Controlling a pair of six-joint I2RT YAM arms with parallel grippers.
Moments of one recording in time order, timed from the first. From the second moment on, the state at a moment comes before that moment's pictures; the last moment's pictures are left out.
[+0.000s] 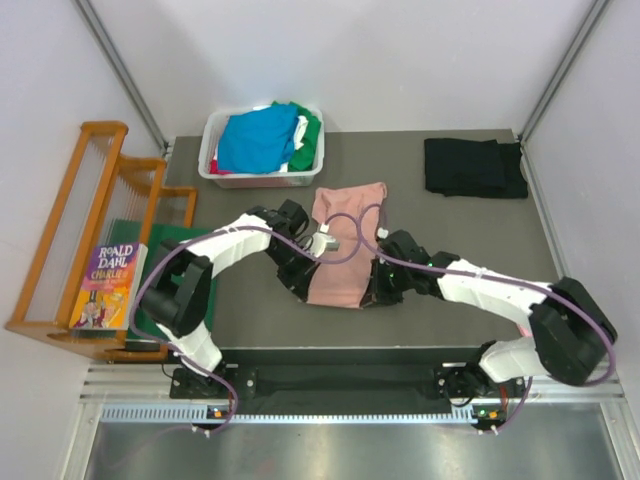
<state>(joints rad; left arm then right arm) -0.54 1.73 1.13 -0.88 0.56 0.34 0.74 1.38 0.73 -0.34 -0.26 0.80</state>
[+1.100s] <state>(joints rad) -0.60 1.57 1.38 -1.29 0.56 0.39 0.74 1.00 0.74 -0.71 -0.20 0.81</state>
